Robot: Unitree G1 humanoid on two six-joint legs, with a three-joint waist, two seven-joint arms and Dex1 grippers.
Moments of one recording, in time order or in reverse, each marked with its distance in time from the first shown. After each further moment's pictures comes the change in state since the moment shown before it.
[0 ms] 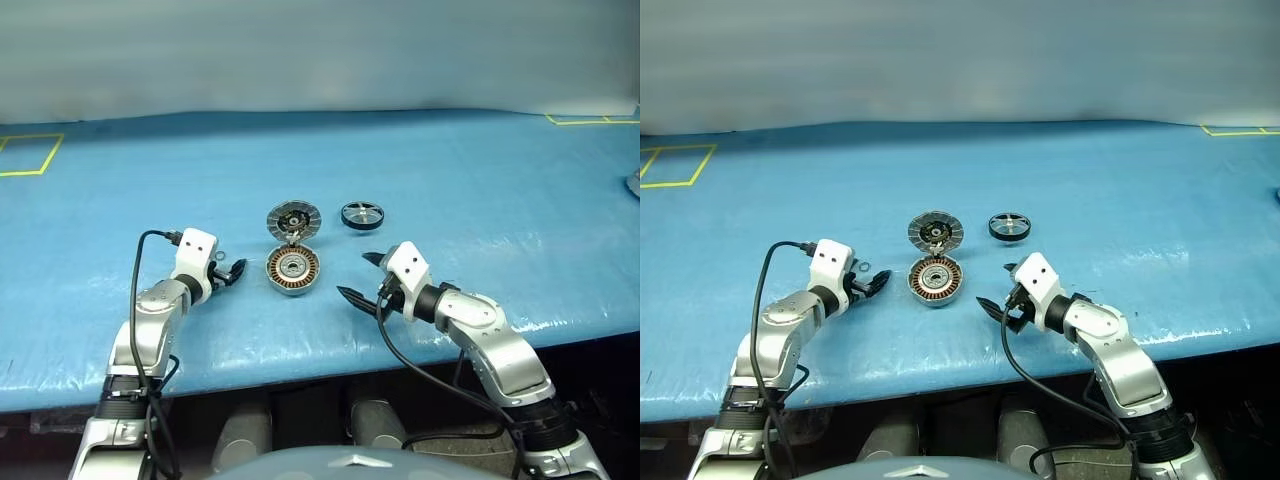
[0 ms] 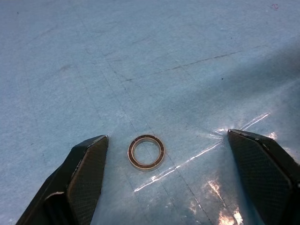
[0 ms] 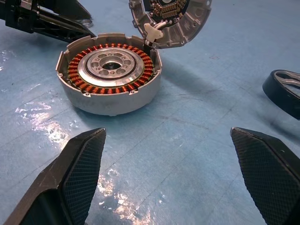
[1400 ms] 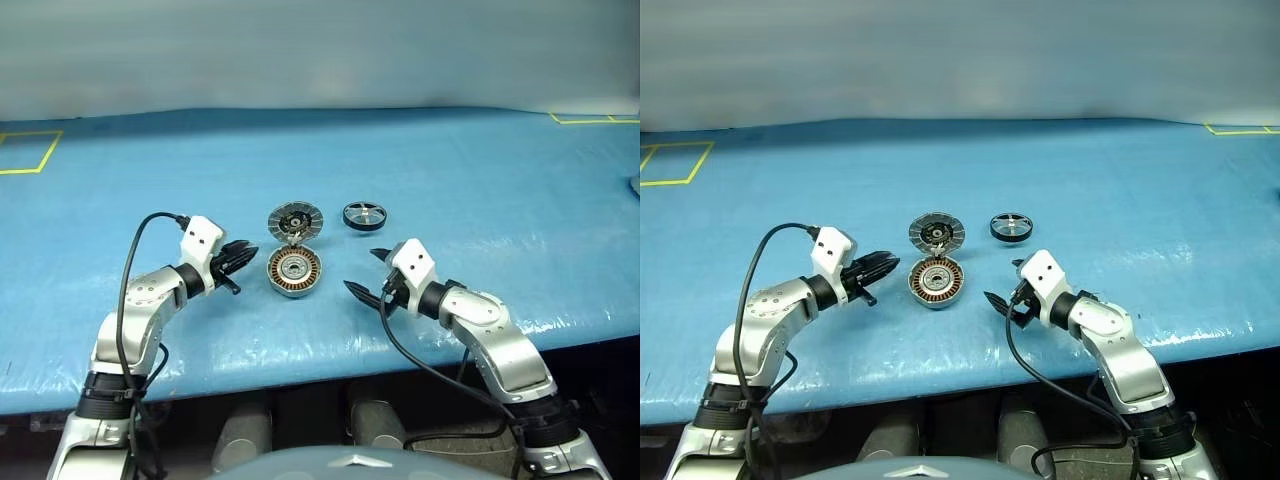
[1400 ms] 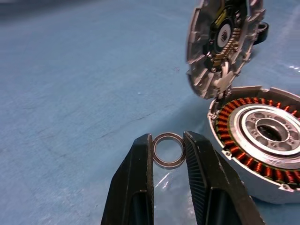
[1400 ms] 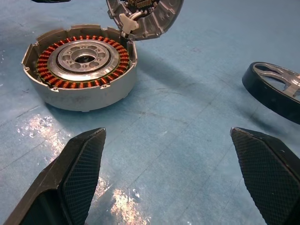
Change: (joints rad) left arm -0.013 0.108 -0.037 -0.107 -0.189 -0.064 -0.318; right arm 0.006 -0.003 -0.026 0.034 -0.017 -0.027 -0.009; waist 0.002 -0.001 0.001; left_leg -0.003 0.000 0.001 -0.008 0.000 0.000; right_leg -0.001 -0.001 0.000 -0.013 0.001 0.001
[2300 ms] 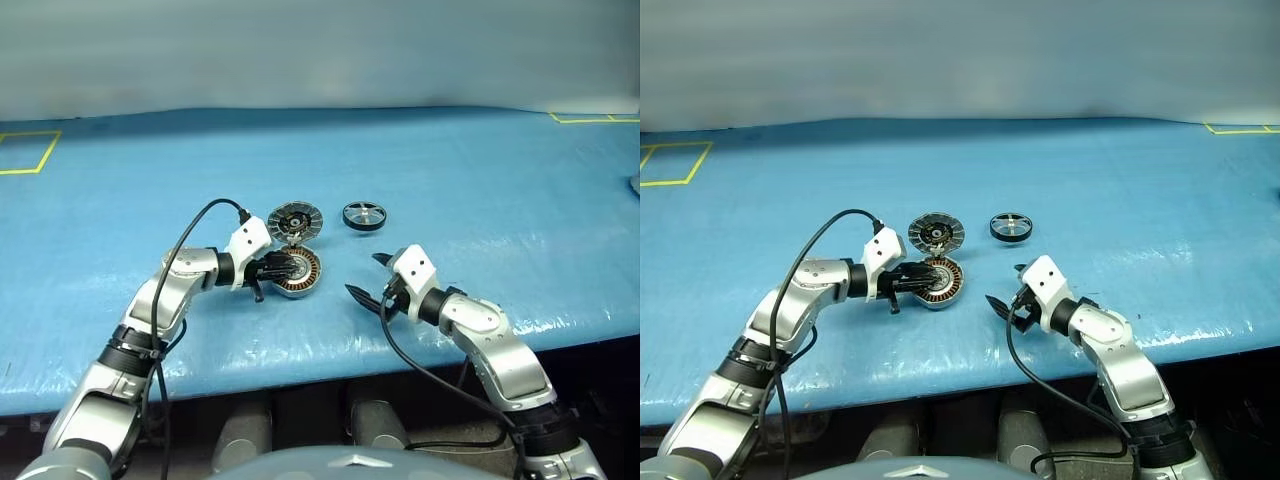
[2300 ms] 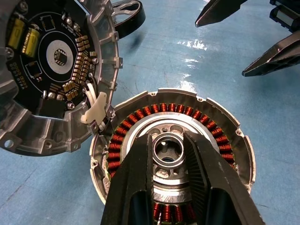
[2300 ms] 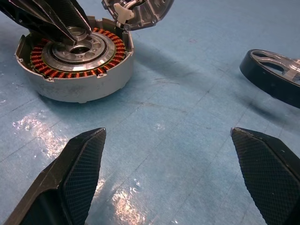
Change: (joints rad) left arm -0.226 0.054 -0.262 0.180 0.095 -0.077 -0.222; right arm 0.031 0.011 0.001 -0.002 -0.009 -0.017 -0.032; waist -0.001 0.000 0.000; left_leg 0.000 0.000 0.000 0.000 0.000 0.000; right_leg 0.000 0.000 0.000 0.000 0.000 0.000
